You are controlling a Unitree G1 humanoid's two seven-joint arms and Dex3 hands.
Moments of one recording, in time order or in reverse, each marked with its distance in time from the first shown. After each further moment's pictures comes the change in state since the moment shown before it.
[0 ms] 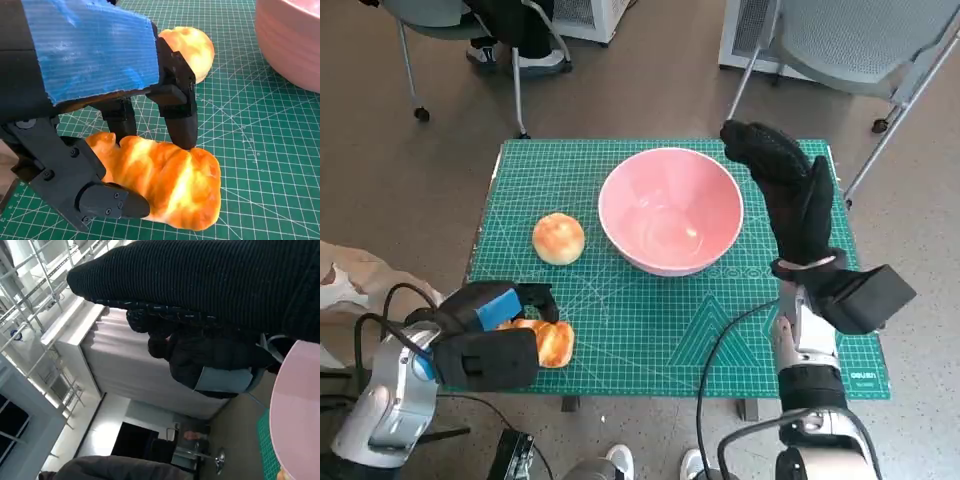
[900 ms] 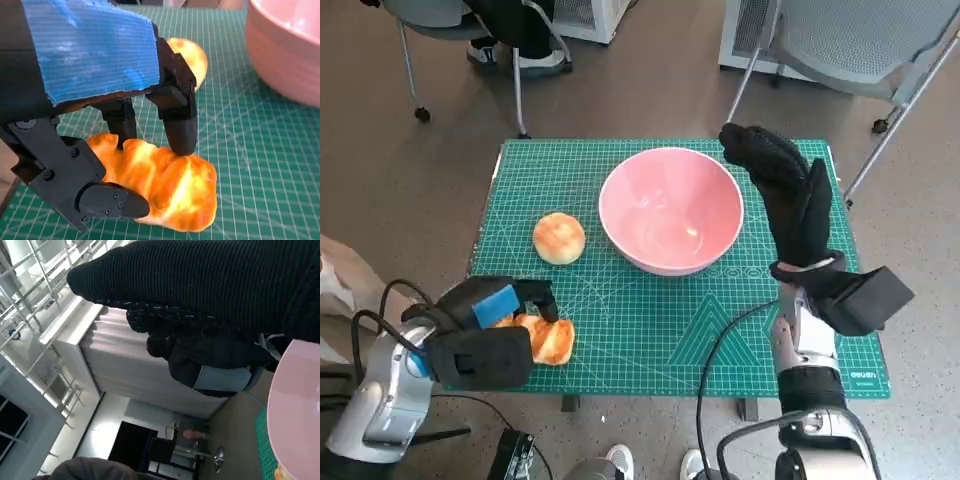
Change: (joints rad) left arm -0.020 0.000 0.044 0.018 -0.033 -0.070 0.003; right arm 0.006 0.001 0.001 0.000 -0.001 0.000 0.000
